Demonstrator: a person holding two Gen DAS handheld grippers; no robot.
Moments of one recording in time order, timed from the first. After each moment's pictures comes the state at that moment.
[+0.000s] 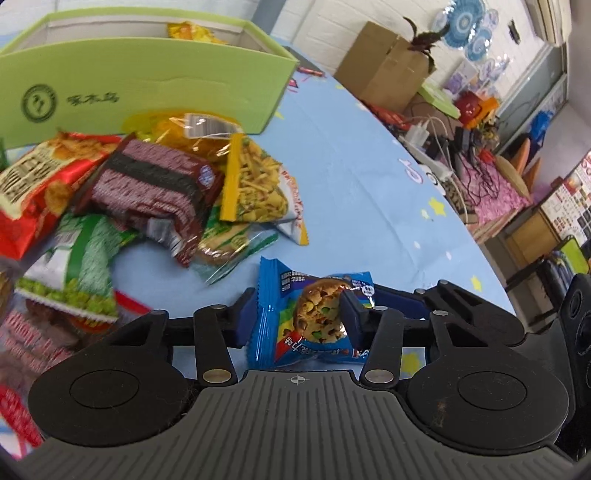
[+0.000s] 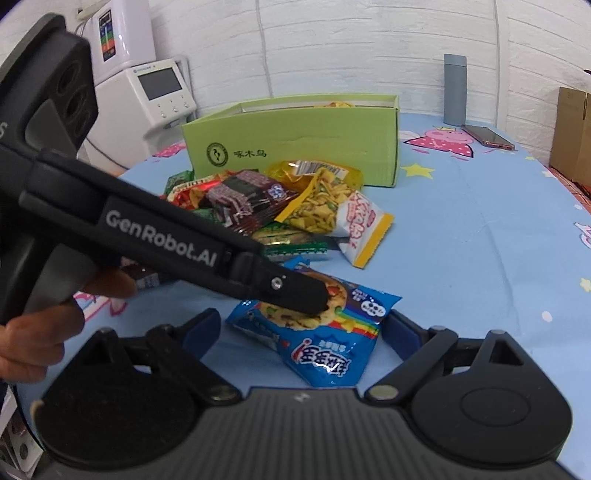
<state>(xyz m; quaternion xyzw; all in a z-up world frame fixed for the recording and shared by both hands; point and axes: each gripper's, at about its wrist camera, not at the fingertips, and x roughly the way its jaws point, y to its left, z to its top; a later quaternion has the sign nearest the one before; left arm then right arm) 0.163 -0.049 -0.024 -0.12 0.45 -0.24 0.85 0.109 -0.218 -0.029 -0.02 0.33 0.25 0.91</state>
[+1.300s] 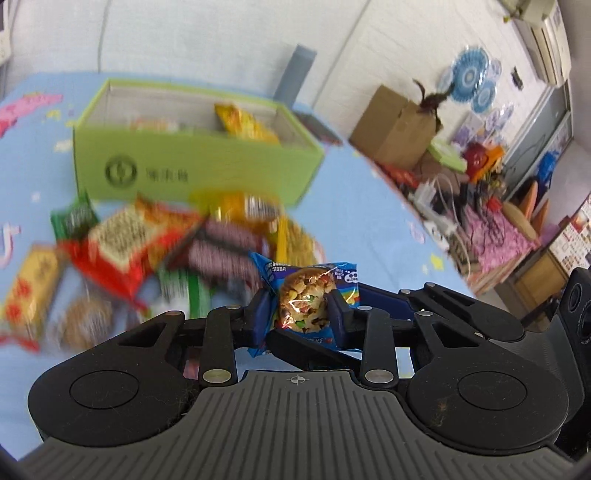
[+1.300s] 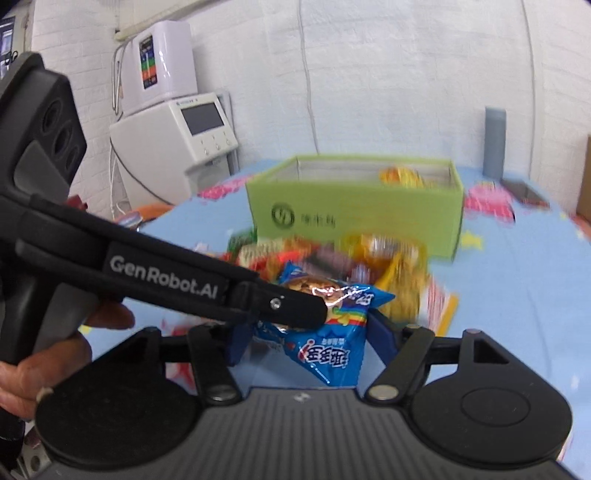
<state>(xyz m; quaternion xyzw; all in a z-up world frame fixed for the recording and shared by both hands) 0.150 0.005 0.045 -0.14 0.37 -0.21 0.90 0.107 -0.166 0.028 -0.02 0.26 0.29 0.92</state>
